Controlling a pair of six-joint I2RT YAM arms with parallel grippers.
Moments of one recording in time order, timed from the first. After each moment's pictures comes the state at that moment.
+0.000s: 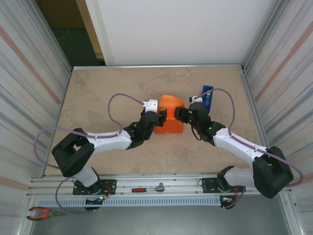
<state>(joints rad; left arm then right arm) -0.94 1.59 0.82 0.39 -0.57 -0.38 0.61 1.23 0.67 0.02 0.22 0.56</state>
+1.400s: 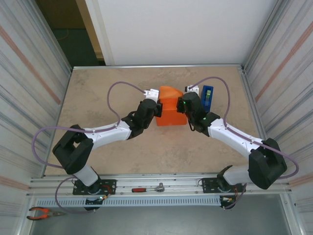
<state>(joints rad) -0.84 1.61 0.97 0.30 -0.46 -0.22 0.64 1.34 0.89 -0.06 0.39 0.48</state>
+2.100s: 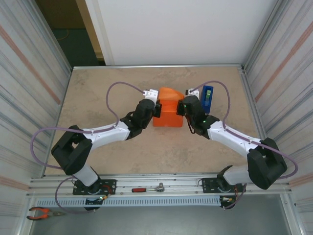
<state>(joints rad) -0.82 1.60 0.93 0.32 -0.43 -0.20 0.63 1.34 0.81 0.02 0.36 0.52</state>
